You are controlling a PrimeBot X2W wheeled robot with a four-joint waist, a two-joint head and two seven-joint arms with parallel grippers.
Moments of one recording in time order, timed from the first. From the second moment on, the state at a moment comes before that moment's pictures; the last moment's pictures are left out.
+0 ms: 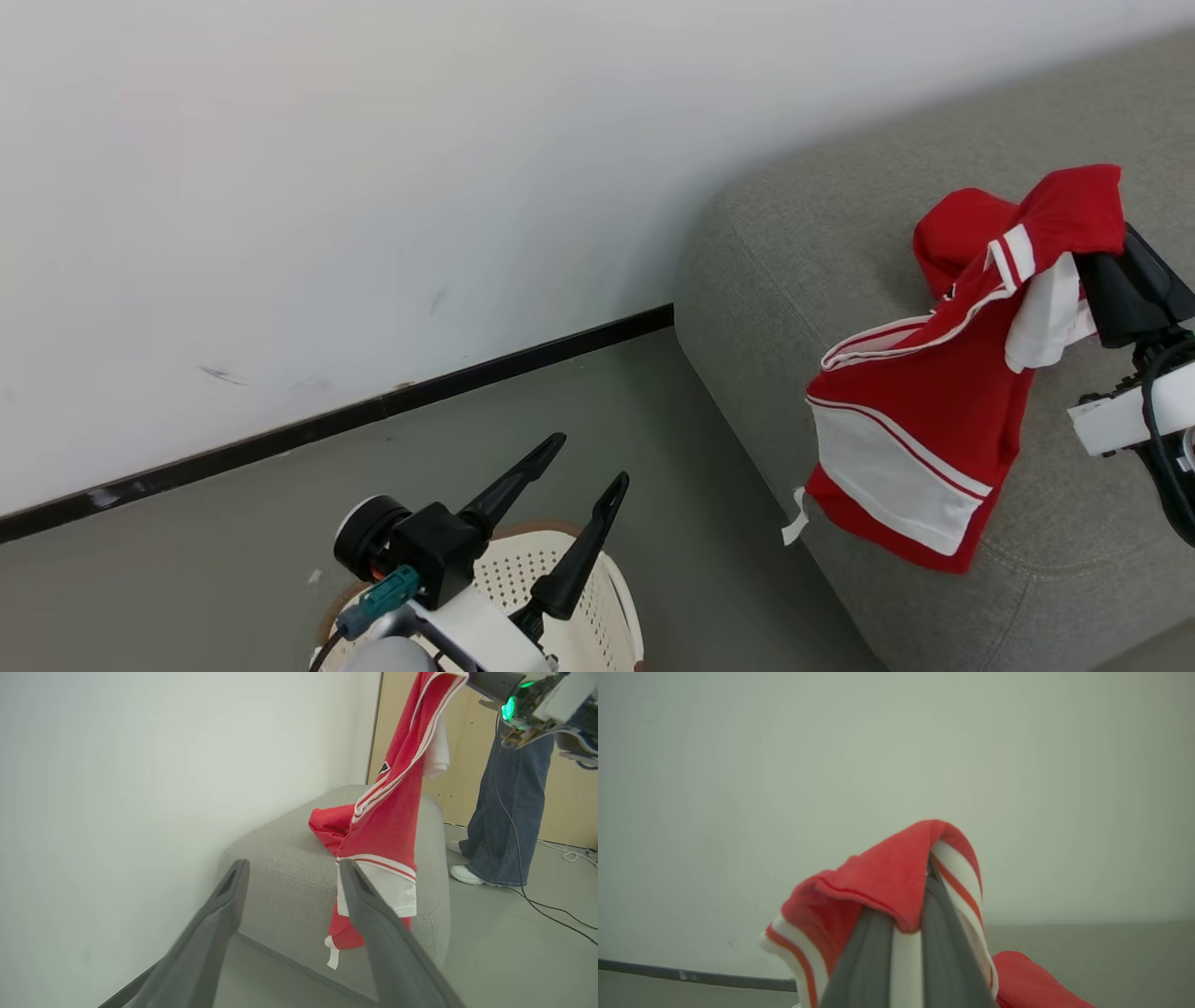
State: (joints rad) left arm -0.29 0.15 -0.64 0.13 -0.46 -0.07 -0.24; right arm -0.37 -0.48 0.20 0.03 0.47 0.12 -0.25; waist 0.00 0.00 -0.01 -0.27
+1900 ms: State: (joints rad) left arm -0.33 0.25 -0.61 -0.07 -0.35 -0.01 -0.17; right arm -0.95 -0.60 -0.18 0.40 0.46 0.12 -0.03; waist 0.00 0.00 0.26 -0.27
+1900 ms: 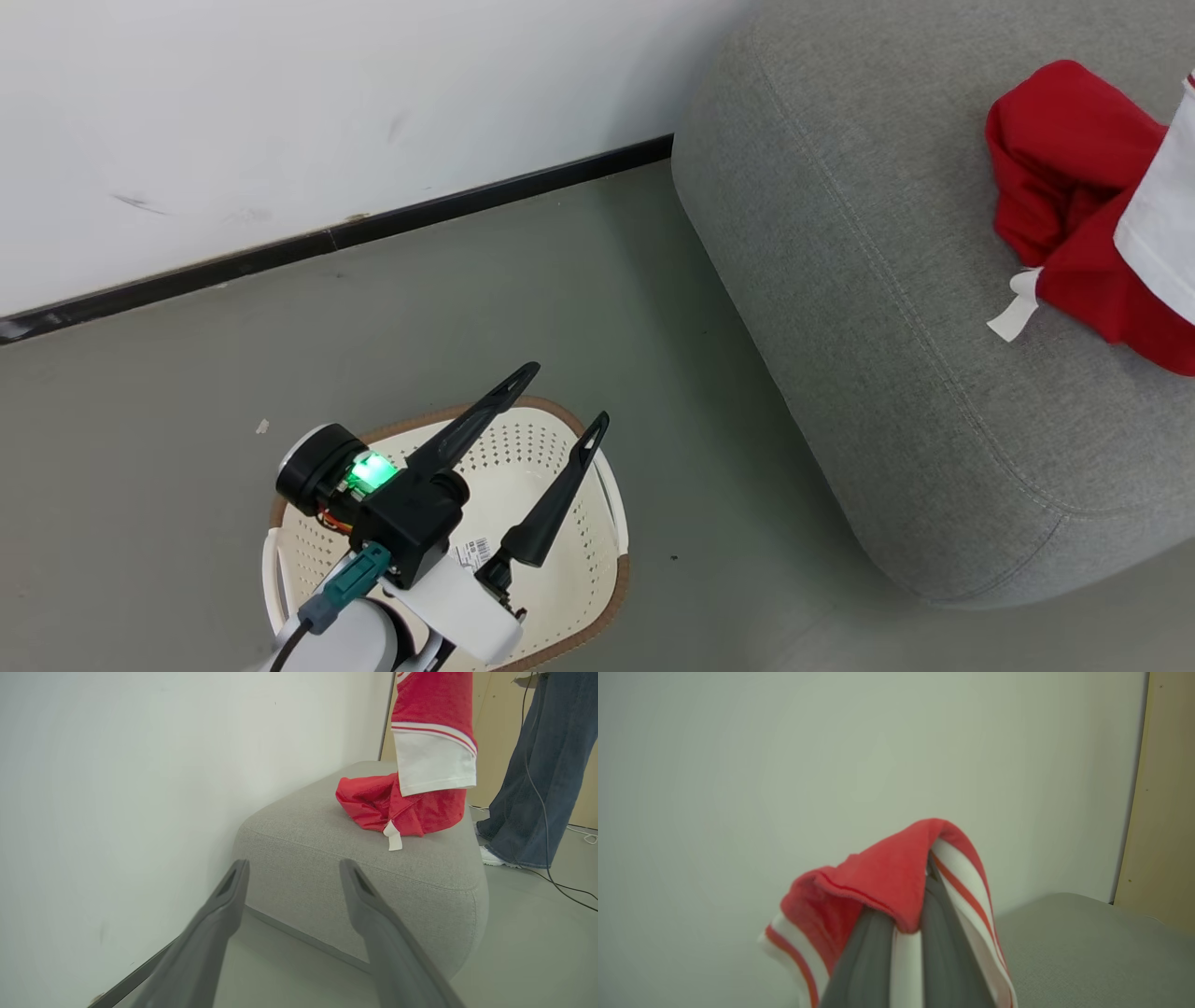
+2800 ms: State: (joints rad) left arm -0.38 0.29 -0.60 -0.15 -0.31 -0.01 -0.09; right arm -0.84 -0.47 -0.13 0.65 0.26 0.12 -0.12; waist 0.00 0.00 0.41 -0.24
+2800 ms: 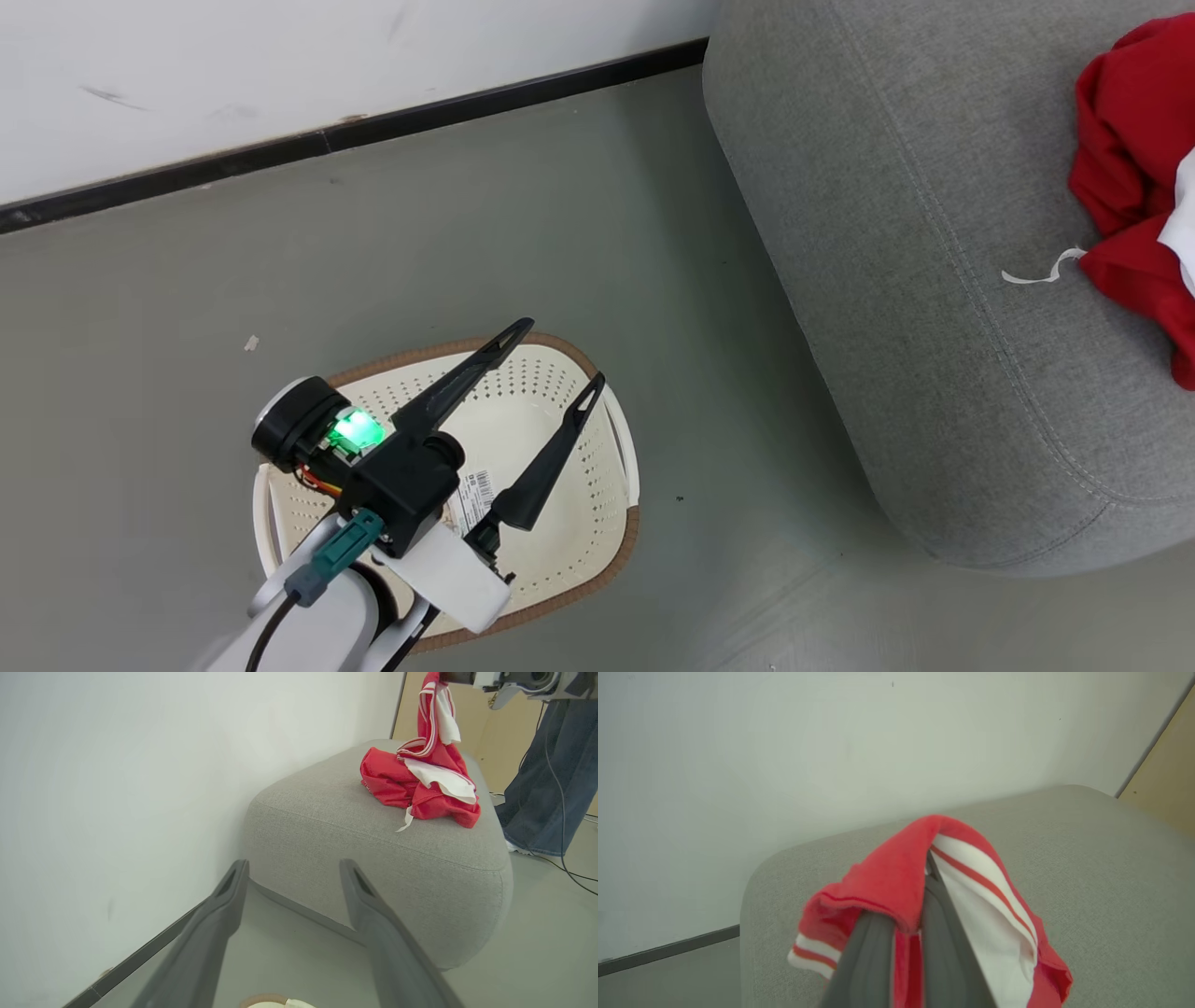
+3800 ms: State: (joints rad) left arm -0.42 0.29 -0.57 -0.14 -0.31 -0.01 -0.11; right arm -0.79 -0.37 -0.04 0.77 0.24 0.12 -0.23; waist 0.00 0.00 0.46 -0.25
